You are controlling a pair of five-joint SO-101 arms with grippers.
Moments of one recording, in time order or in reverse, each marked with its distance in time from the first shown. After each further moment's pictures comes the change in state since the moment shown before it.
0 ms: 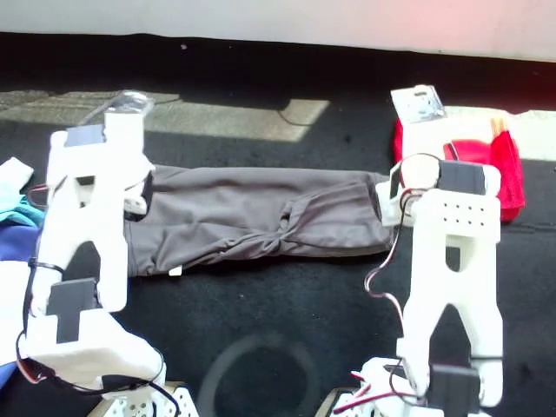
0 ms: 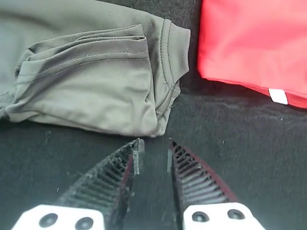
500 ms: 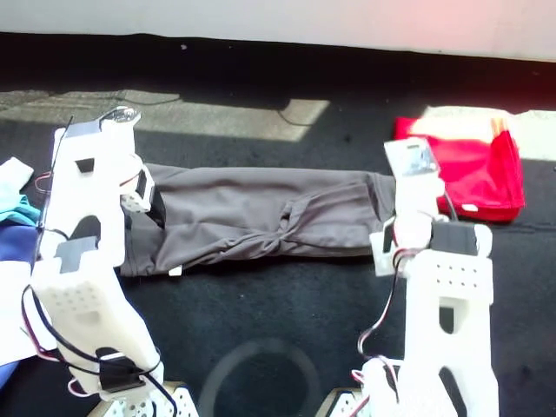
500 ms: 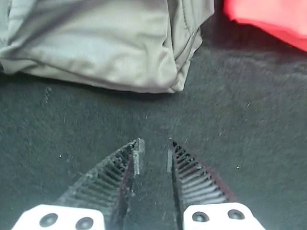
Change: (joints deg) left arm -2.5 22.0 -13.8 0.5 0.8; right arm 0.0 -20.0 26.7 -4.5 0.0
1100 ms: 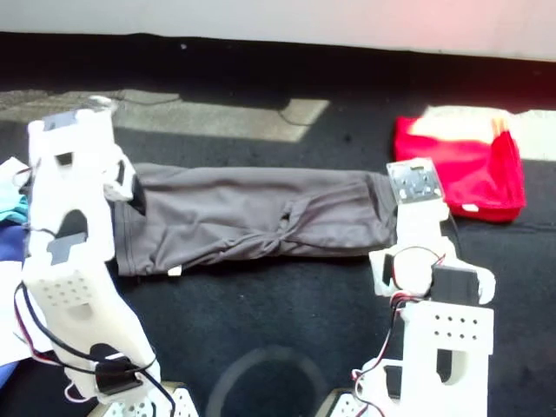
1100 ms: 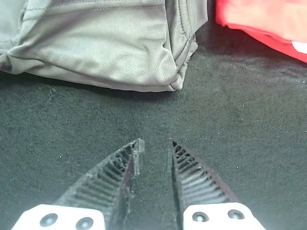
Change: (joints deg) left arm -5.6 4.7 -12.0 4.3 -0.4; right arm 0.0 -14.9 7.6 -0.3 0.0
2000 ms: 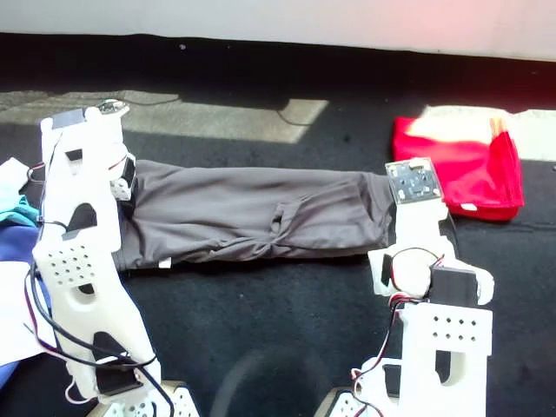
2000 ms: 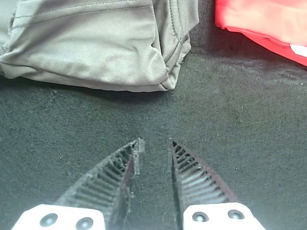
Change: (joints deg) left arm -0.9 17.1 -16.1 4.3 -4.2; right arm 0.0 -0.4 0.0 0.0 0.0
